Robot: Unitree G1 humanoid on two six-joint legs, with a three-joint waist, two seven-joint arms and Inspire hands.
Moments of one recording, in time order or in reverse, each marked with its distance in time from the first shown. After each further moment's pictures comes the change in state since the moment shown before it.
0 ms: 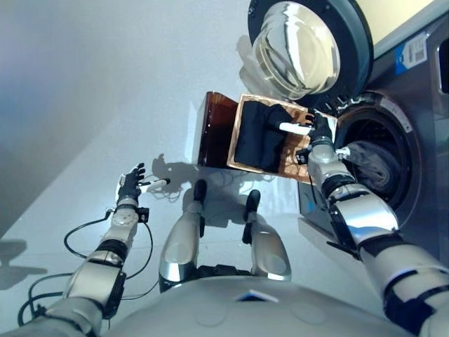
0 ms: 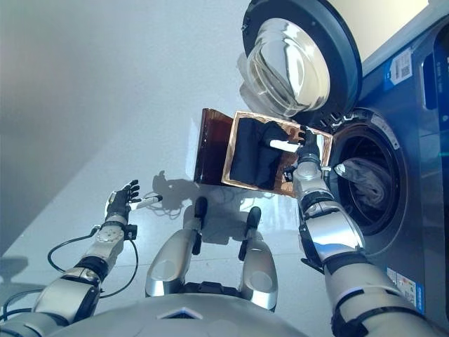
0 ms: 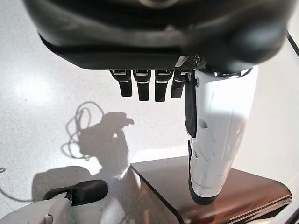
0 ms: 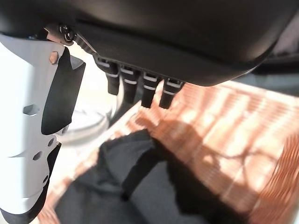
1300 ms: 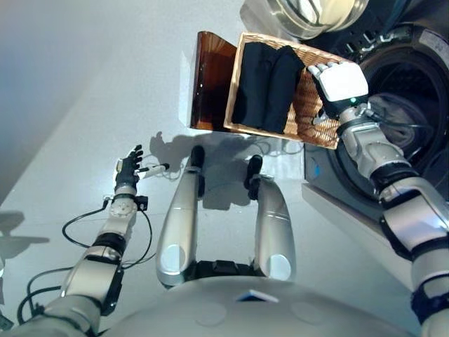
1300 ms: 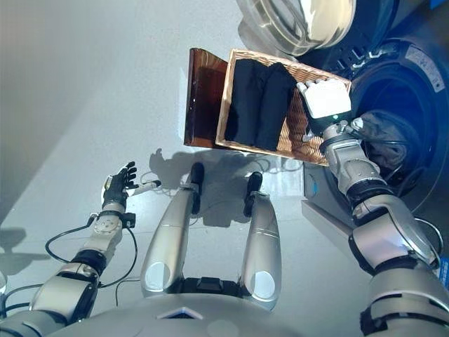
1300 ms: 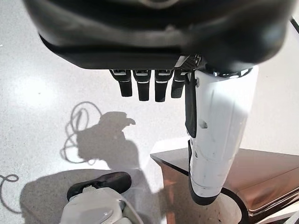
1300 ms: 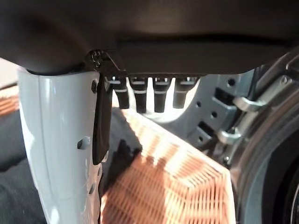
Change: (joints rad) left arm -0.015 0.021 0.008 -0.097 0.011 -0.049 0.023; right arm -0.028 -0.370 0.321 -0.327 -0.992 0.033 -0.199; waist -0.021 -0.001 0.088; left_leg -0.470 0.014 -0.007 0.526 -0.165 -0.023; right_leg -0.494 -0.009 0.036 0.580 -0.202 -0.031
